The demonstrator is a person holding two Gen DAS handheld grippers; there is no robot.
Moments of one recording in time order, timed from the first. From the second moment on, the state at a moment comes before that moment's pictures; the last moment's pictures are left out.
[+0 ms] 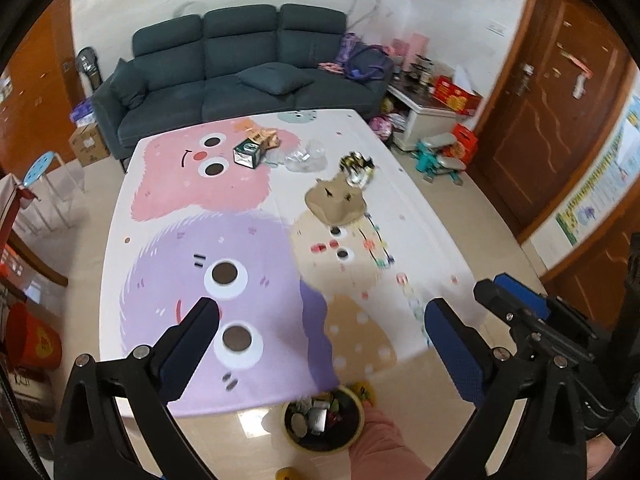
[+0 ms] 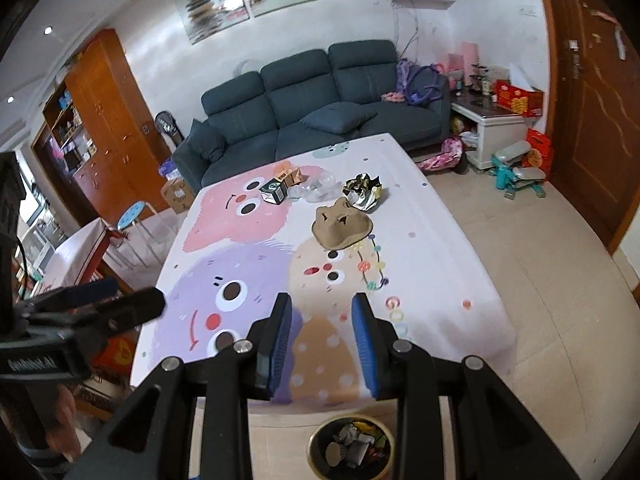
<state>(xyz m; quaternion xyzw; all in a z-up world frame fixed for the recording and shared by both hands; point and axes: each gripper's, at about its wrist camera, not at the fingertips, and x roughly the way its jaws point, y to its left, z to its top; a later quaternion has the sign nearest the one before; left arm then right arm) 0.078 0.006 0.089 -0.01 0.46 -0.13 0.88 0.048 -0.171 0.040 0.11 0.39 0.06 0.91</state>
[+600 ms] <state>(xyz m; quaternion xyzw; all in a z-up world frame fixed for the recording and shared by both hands) 0.281 -0.096 0.000 -0.06 0.55 -0.02 0.83 0.256 -0.261 -0.021 0.07 0.47 0.16 0.87</state>
